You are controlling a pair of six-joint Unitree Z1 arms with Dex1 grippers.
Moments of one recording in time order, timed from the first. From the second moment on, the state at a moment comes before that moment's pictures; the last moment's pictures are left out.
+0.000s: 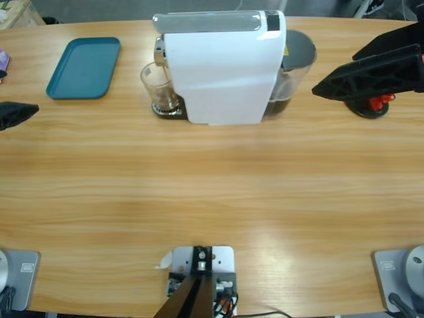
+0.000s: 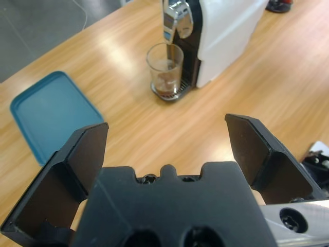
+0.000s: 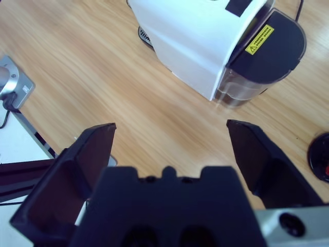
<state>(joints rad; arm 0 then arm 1) -0.57 0.95 -0.73 0.32 -0.09 0.10 0.77 1.30 -1.31 0.85 0.10 0.16</state>
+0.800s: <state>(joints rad) -0.55 0.99 -0.76 0.37 -0.09 0.10 0.77 1.31 -1.31 0.83 0.10 0.16</state>
